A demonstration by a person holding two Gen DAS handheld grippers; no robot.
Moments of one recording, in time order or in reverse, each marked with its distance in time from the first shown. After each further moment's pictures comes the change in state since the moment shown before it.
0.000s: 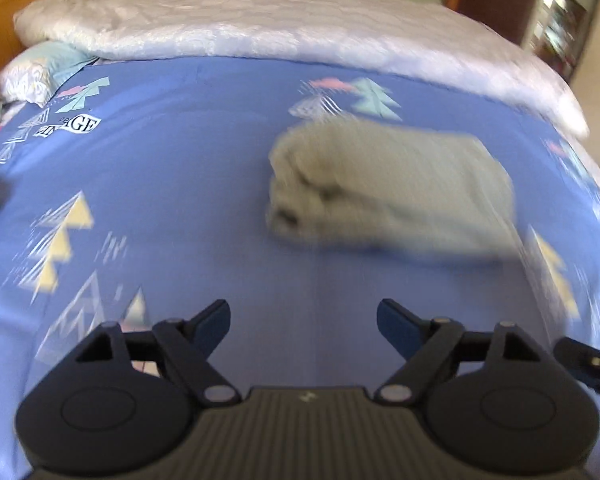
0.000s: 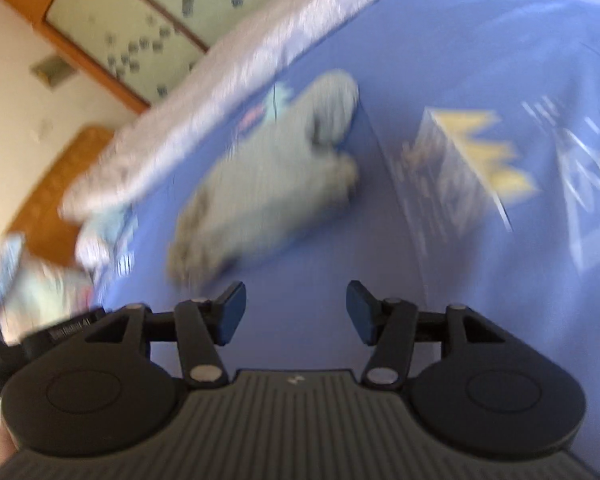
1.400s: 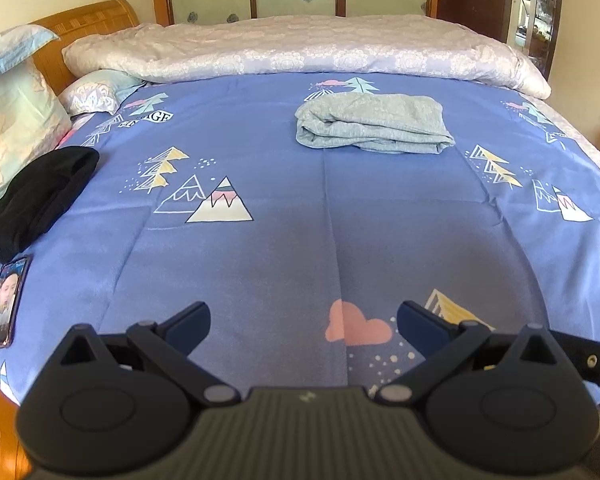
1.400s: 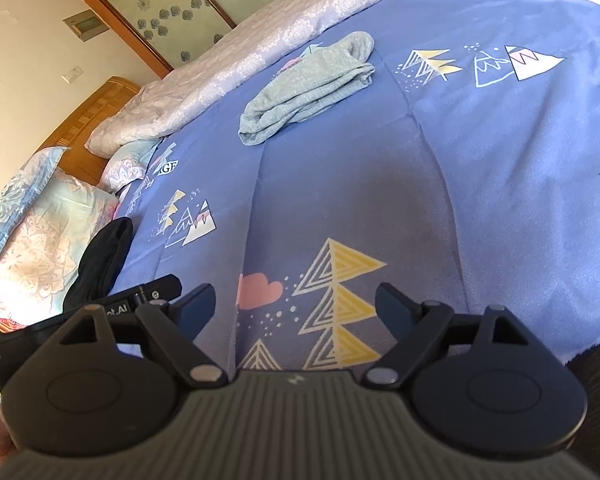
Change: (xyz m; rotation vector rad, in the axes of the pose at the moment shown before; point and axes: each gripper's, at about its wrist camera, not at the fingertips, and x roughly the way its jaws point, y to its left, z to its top) left arm -0.165 -0.007 -0.171 0.071 -0.092 0.100; right arm -0.115 0.065 -0.158 -0.080 0.011 -0.035
